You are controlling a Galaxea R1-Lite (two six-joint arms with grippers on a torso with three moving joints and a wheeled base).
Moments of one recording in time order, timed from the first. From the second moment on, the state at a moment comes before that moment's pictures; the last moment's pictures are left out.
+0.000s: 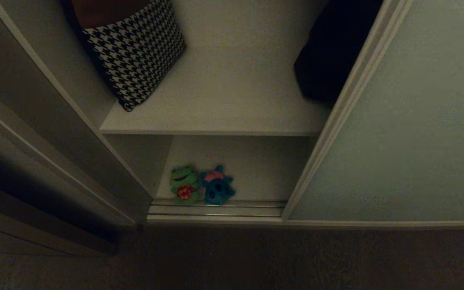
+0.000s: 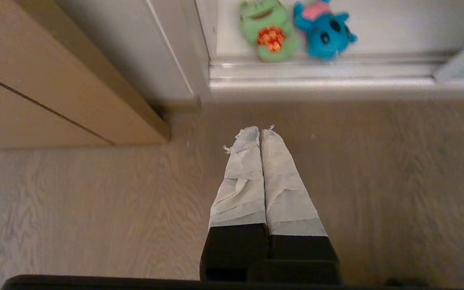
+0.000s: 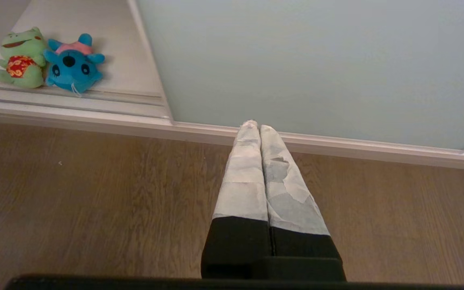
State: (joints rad) left arm 0.03 0.24 -0.08 0.02 -0.06 0.07; right arm 0.00 0.00 0.00 0.00 0.01 -0.02
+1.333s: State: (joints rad) left arm 0.02 0.00 0.00 0.00 -0.02 0.05; right arm 0.00 0.00 0.00 0.00 0.01 -0.02
